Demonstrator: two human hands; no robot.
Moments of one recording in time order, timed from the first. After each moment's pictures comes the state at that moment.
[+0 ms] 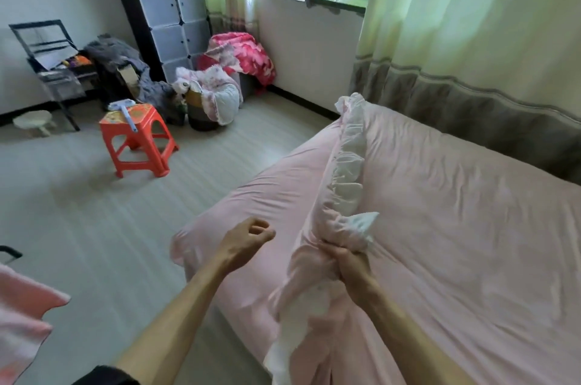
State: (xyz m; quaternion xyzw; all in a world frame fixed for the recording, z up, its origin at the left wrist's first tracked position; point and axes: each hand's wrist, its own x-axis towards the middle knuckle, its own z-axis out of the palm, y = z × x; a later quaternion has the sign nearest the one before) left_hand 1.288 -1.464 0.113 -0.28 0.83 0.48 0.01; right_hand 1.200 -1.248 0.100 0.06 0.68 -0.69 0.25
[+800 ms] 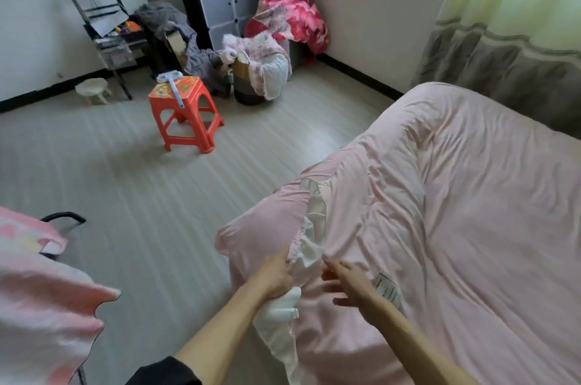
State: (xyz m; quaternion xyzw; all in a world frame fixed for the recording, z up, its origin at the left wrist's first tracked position) left_hand 1.242 -1.584 0.036 -0.33 0.84 0.39 0.18; right_hand 1.141 -1.423 0.033 -0.03 0.74 -0.47 0.48
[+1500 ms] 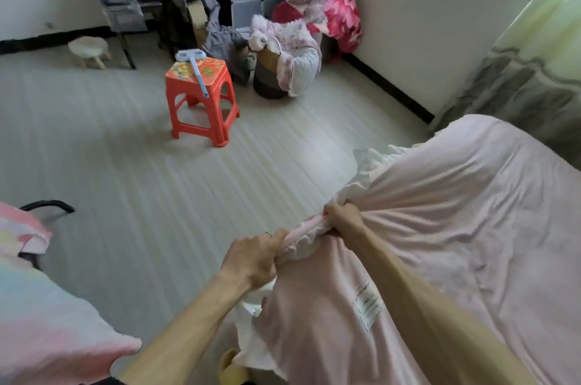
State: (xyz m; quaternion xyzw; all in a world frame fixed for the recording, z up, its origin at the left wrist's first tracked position) left_hand 1.271 -1.899 0.032 -0.20 0.96 0.16 0.08; right_hand 1.072 -1.805 0.023 0.00 0.81 -0.46 0.37
